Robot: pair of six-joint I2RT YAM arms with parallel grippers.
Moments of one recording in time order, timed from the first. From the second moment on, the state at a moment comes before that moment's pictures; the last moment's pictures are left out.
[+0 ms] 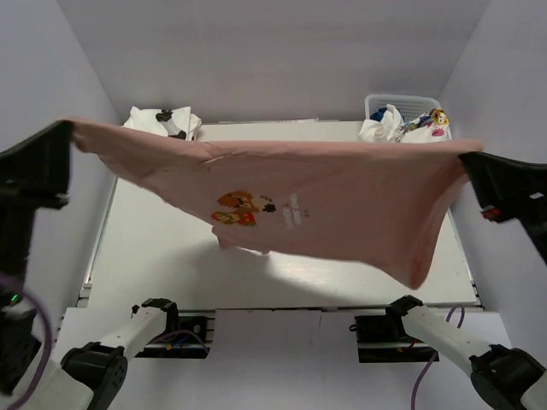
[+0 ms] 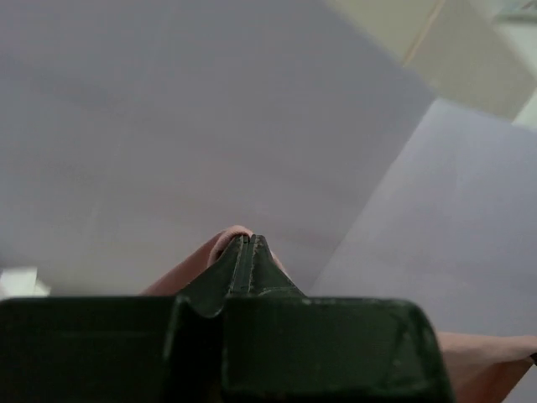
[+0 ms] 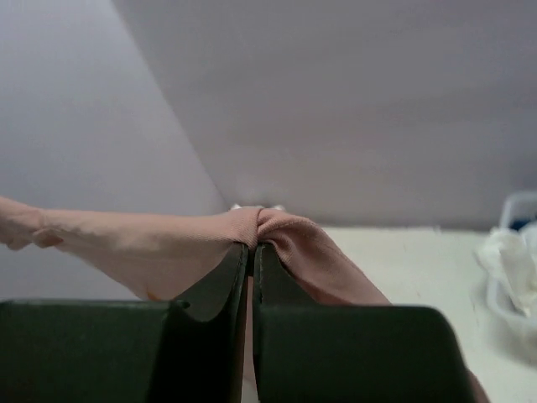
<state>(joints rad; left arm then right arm) -0.18 0.95 2.19 -0.82 -0.01 -0.55 0.51 0.85 2.02 -0.92 0.07 0.41</state>
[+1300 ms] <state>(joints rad) -0.18 1.97 1.71 -0.58 -0.16 -0.45 0.38 1.62 1.35 -0.55 0.27 0.36</state>
